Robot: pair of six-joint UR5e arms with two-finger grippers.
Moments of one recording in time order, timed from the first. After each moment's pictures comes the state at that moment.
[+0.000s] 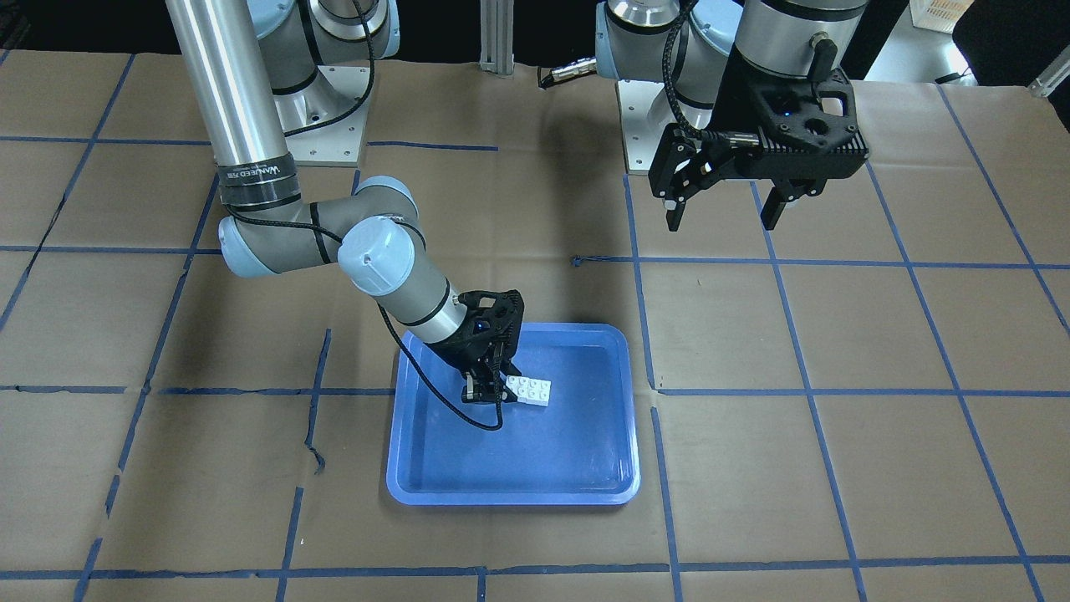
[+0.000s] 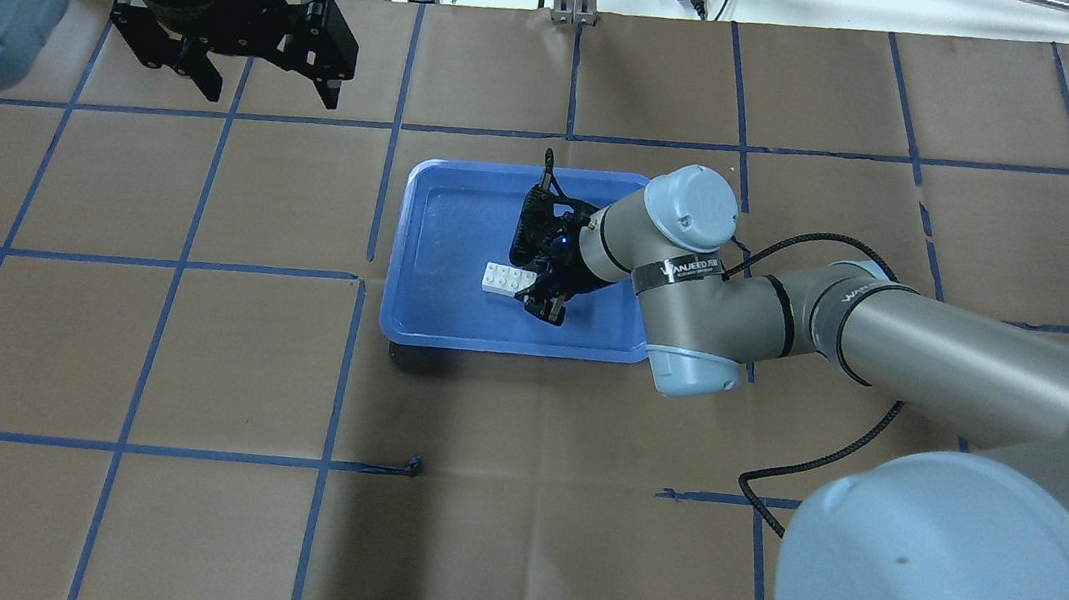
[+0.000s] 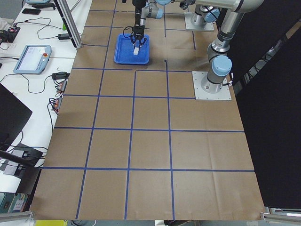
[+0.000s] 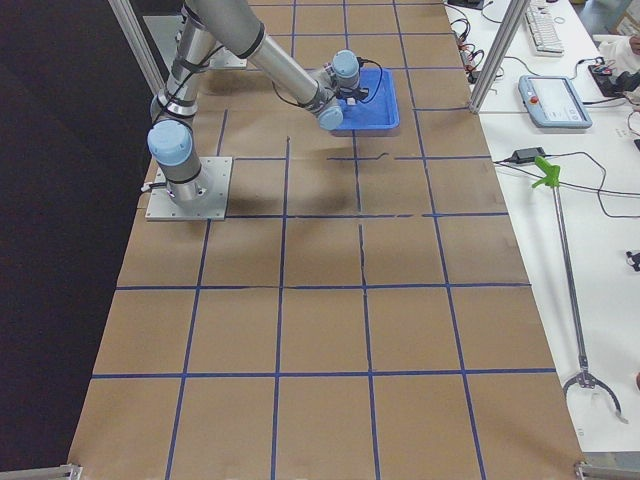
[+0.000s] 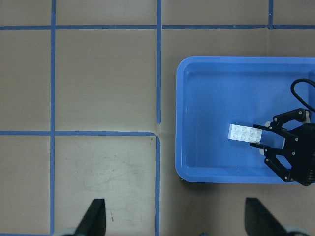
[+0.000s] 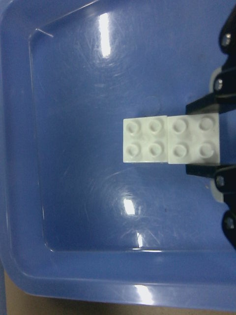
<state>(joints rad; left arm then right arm) -1.63 -1.59 -1.49 -1.49 1.61 -0.07 1.82 -1.02 1.92 -2.79 -1.11 -1.11</state>
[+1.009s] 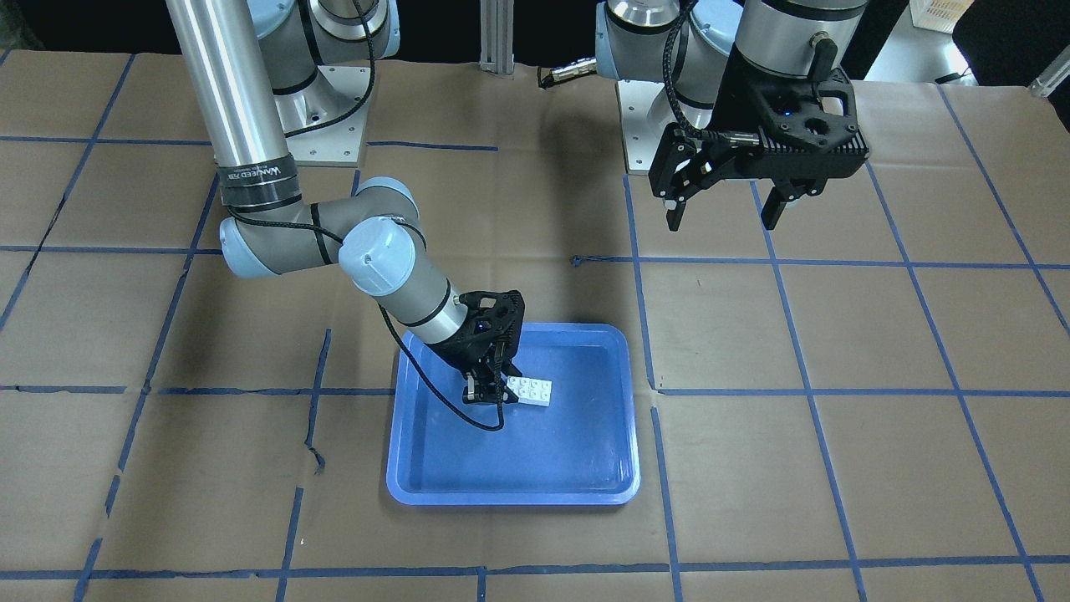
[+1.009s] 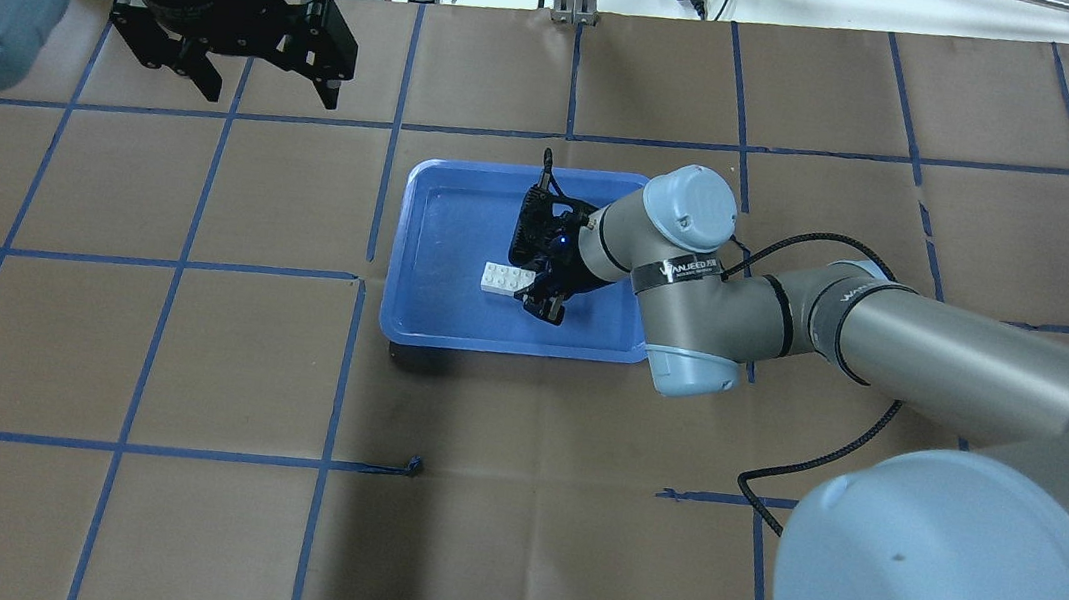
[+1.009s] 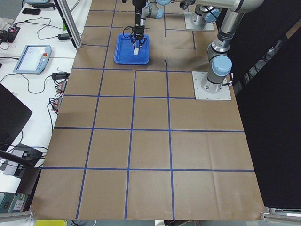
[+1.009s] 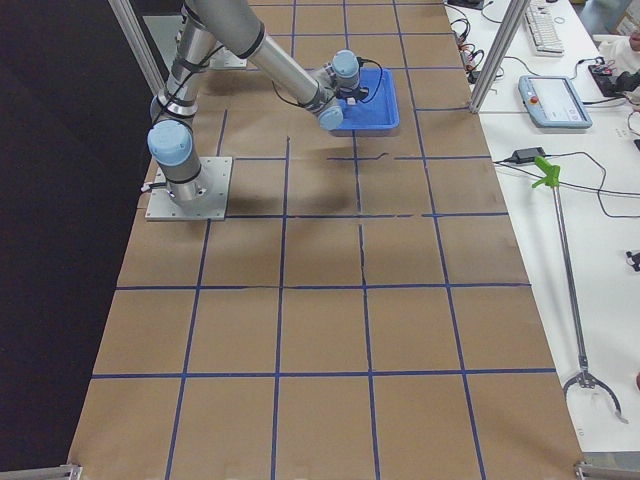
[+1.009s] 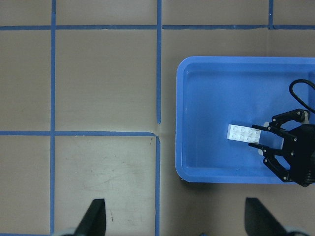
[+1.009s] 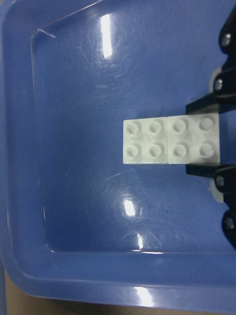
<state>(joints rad) -1.63 -1.59 -1.50 -1.49 1.61 -0.07 1.82 -1.01 1.92 -2.80 -1.11 -1.11</state>
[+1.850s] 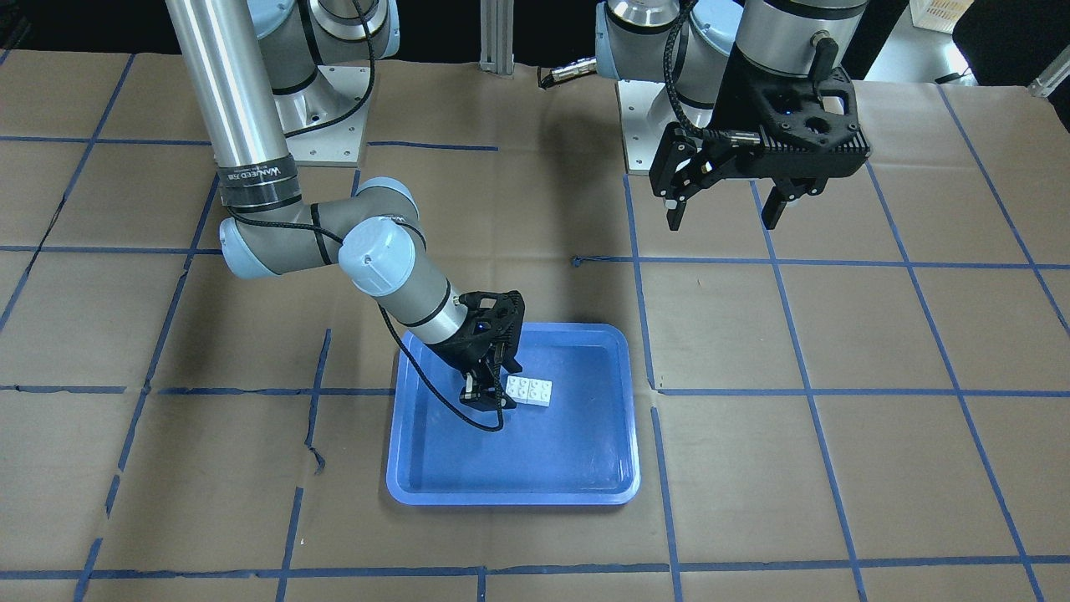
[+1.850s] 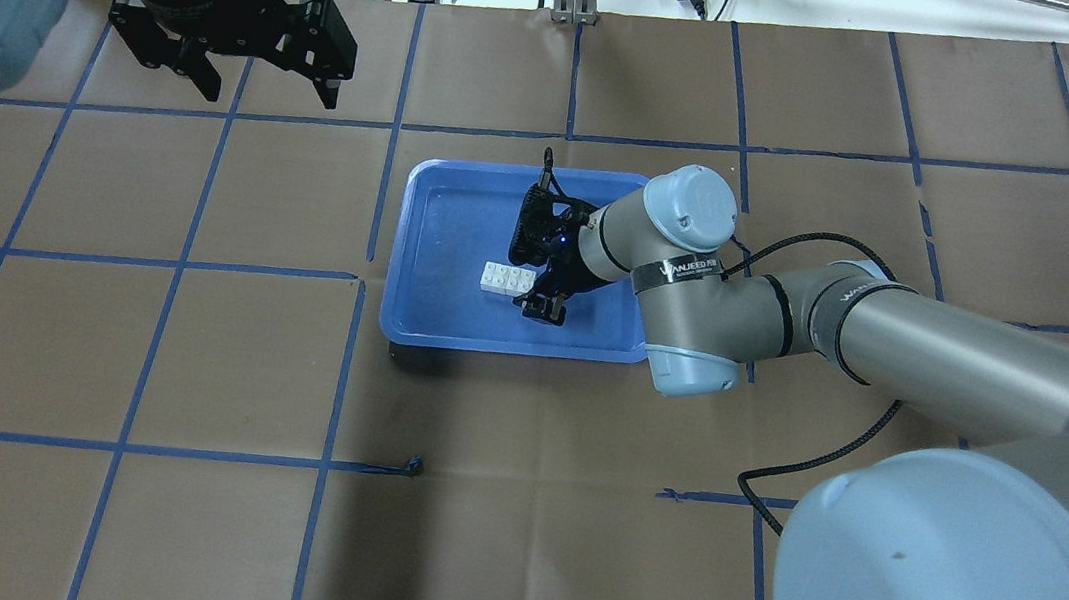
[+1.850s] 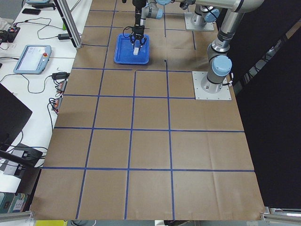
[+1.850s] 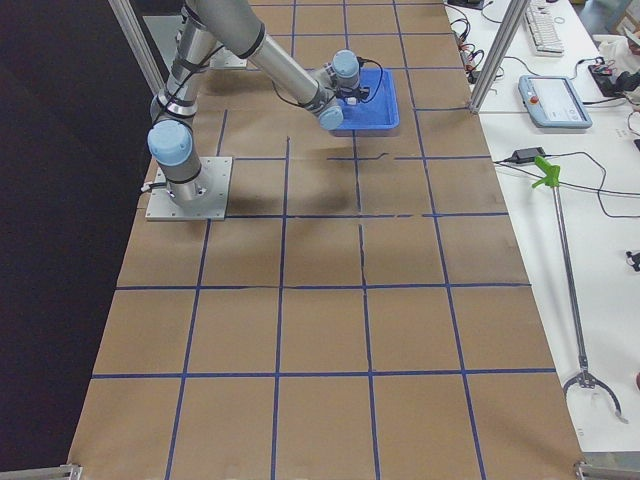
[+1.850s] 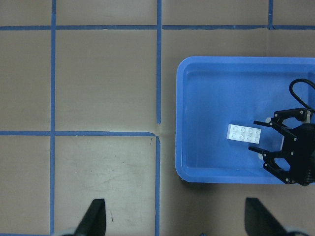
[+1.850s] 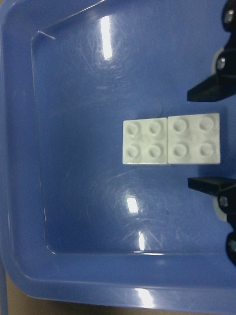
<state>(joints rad) -1.63 -1.59 -1.50 -1.49 1.61 -0.07 1.82 -1.01 1.92 -2.80 -1.11 -1.11</state>
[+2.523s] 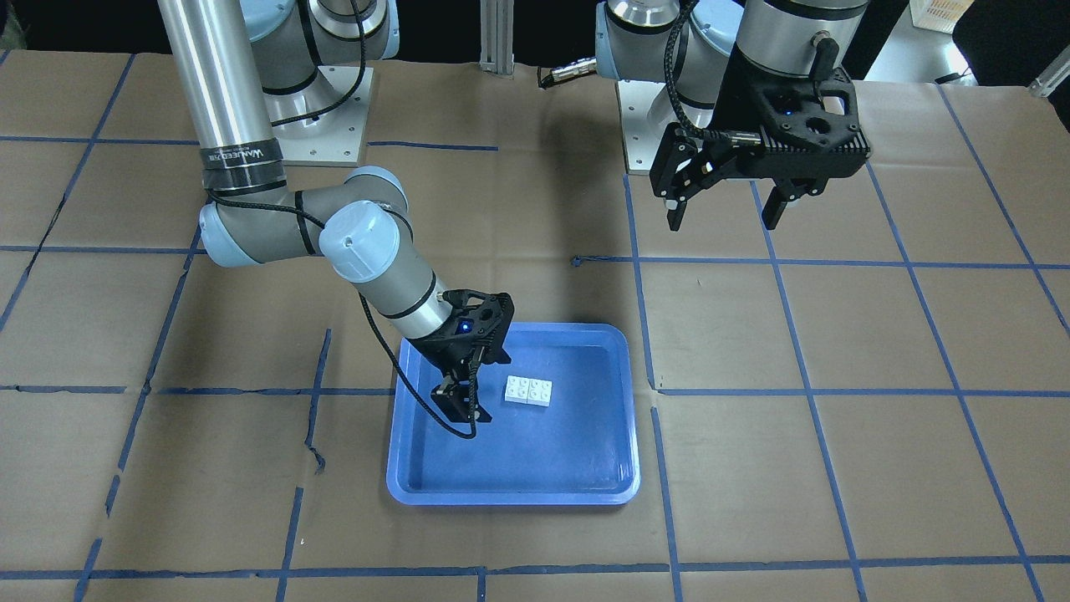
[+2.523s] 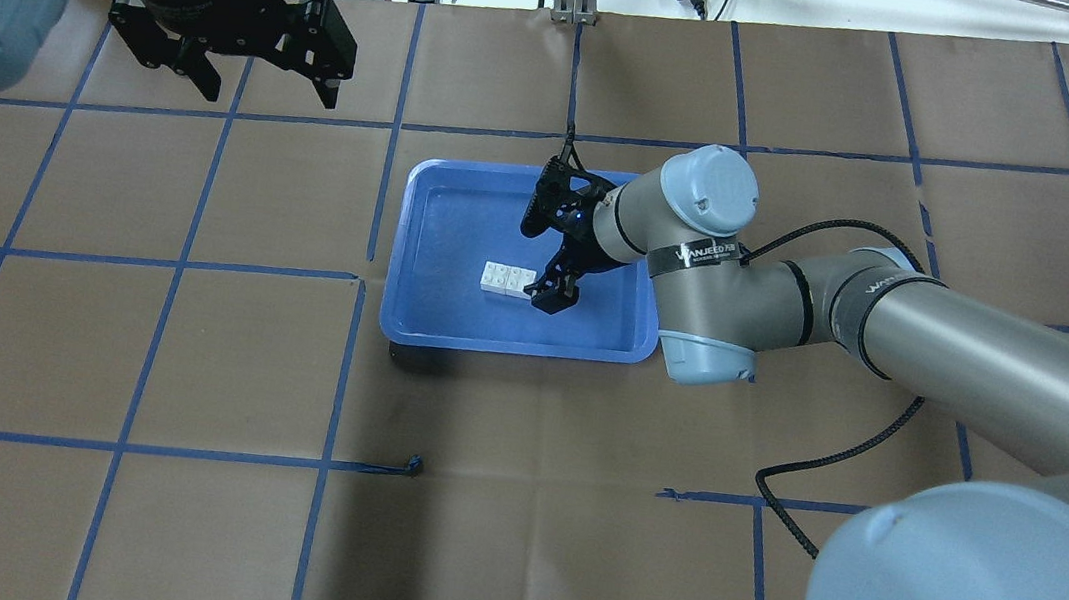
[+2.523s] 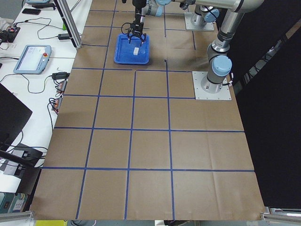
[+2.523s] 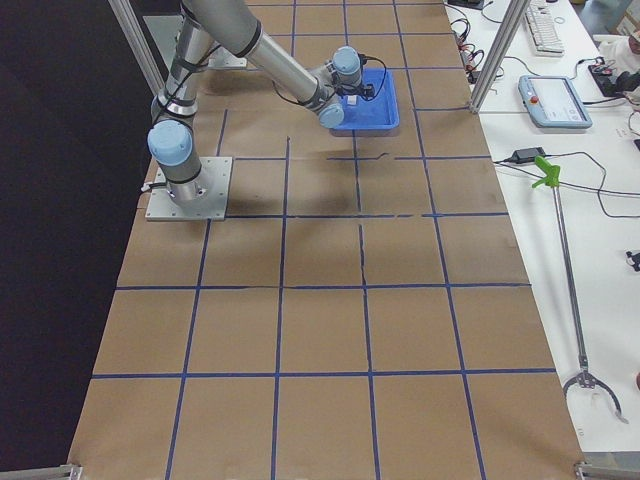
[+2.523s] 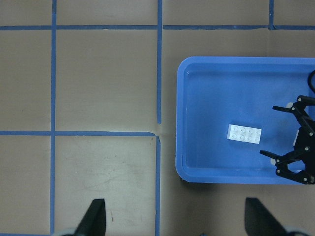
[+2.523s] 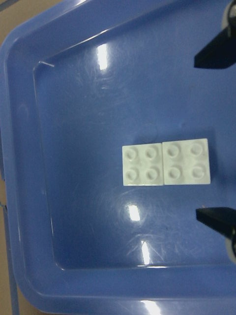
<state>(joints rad) -1.63 -1.59 -1.50 -1.49 1.61 -0.07 1.79 -1.08 1.91 -2.75 -1.17 -0.97</state>
